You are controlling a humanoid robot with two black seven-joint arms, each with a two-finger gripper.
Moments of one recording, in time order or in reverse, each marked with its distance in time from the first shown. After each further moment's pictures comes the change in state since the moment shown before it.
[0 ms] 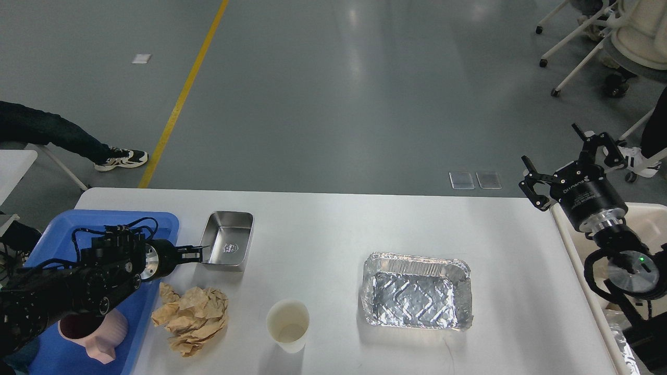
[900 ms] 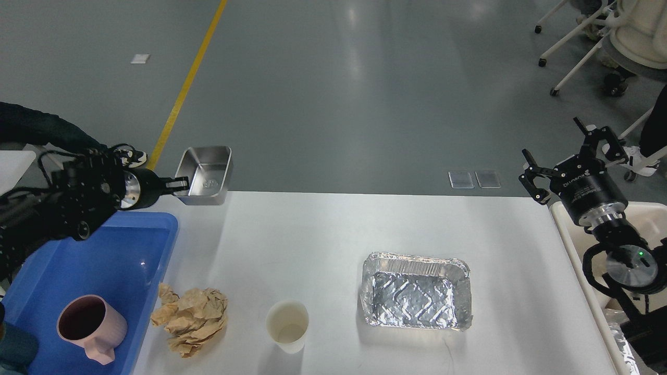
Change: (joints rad) left arm -0.265 0.070 -0.010 0.048 -0.110 -0.191 0.000; right arm 0.018 0.008 0.011 0.000 0.000 -0.005 0.000
